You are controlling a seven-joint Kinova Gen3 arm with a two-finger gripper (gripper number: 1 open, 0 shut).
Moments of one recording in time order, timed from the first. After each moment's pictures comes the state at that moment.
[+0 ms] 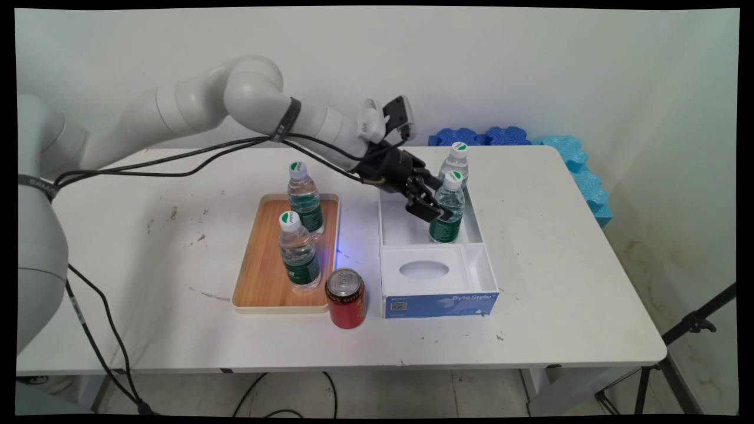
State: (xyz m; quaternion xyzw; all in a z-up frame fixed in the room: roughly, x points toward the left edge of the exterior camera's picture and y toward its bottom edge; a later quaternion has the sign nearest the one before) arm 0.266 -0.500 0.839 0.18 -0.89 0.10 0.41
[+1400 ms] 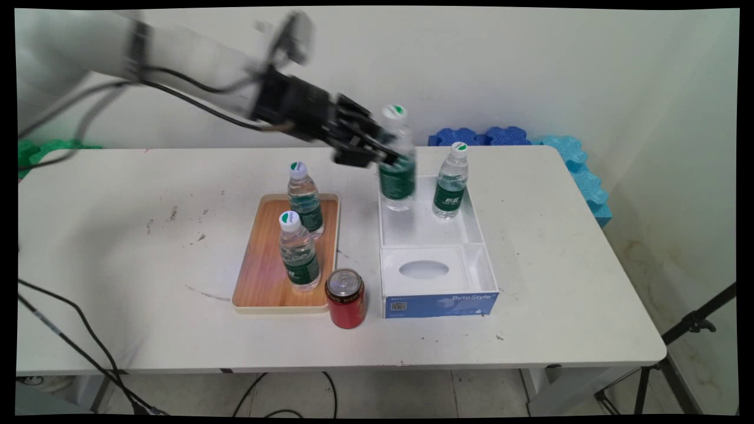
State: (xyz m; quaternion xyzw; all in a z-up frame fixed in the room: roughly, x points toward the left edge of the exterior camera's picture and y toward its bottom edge) arm 0.385 -0.410 0.966 0.16 -0.86 0.13 0.47
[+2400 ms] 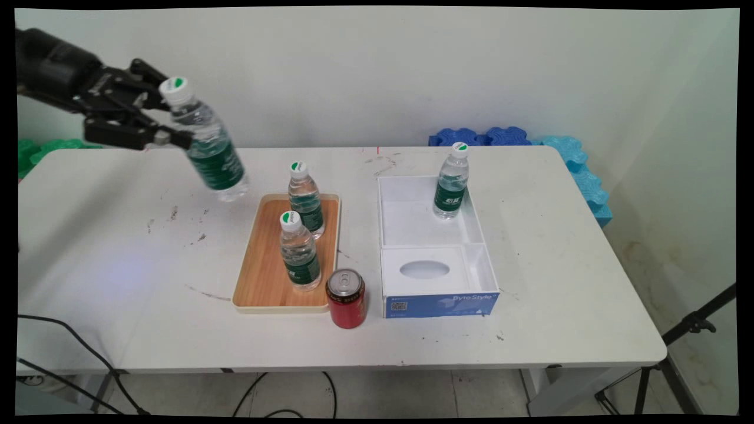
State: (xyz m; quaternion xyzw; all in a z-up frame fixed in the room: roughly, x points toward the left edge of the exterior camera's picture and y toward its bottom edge) arm 0.613 -0.299 1.032 0.11 -0.87 0.13 0.45
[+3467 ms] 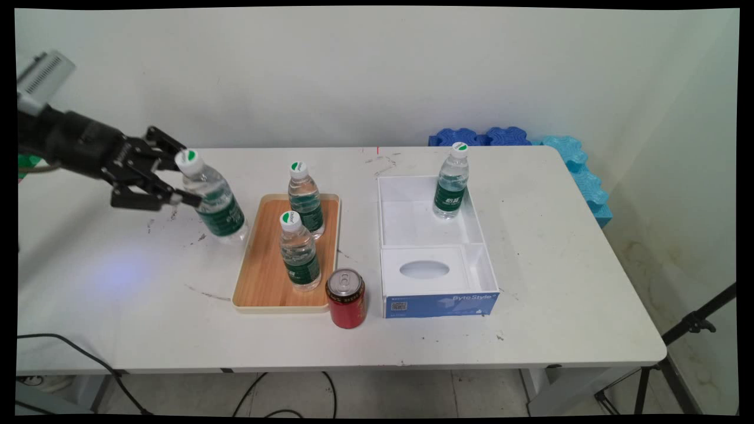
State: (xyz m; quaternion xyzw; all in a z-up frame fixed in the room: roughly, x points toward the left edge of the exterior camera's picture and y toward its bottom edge) arm 0.619 -0.287 0.933 0.11 -0.88 0.13 0.43
